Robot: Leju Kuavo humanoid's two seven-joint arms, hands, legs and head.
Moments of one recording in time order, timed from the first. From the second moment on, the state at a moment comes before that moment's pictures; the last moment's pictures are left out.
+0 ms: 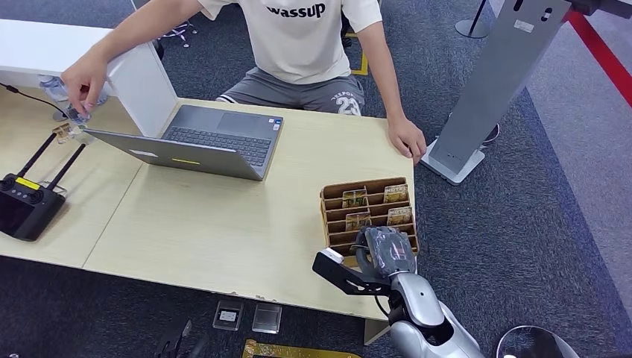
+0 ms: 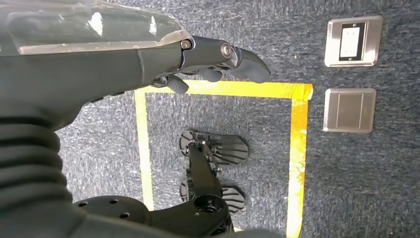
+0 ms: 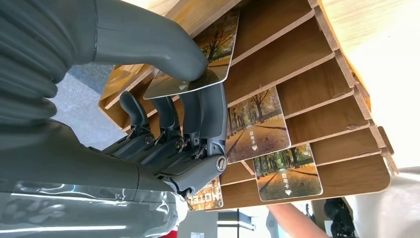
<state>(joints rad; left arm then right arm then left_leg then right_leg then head) -0.14 0.07 -0.99 -0.22 1.29 0.06 -0.21 -0.36 -0.10 0.84 -1.39 0.89 -0.06 0.44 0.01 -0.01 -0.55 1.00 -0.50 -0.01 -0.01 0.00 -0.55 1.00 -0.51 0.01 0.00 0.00</state>
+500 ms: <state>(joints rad) -0.12 0.07 -0.99 -0.22 1.31 0.08 -0.20 -0.46 -0.17 0.82 -1.59 0.72 0.01 0.46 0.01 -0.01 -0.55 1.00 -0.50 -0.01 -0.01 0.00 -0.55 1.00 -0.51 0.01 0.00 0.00</state>
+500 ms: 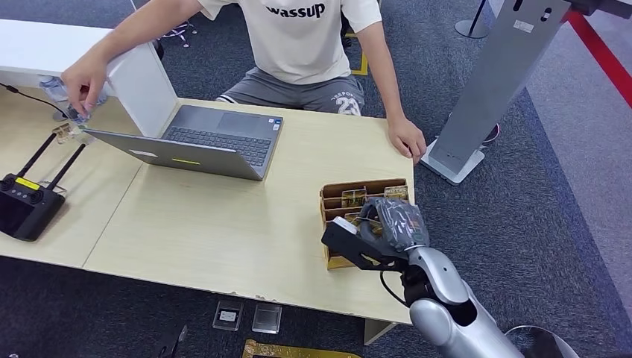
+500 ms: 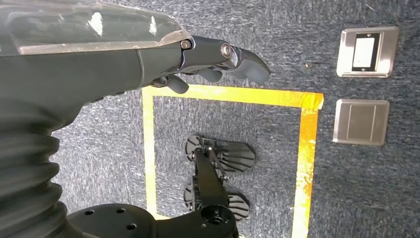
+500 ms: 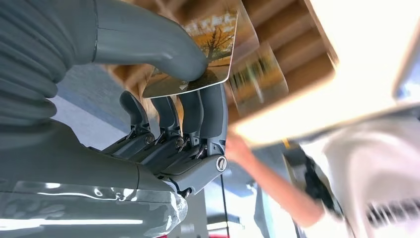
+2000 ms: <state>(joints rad) -0.14 0.07 -0.99 -0.22 1.31 0.03 -0.21 -0.58 -0.05 0.85 -1.32 0.82 -0.33 0.11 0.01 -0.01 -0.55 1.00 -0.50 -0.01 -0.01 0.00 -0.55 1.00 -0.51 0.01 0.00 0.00</state>
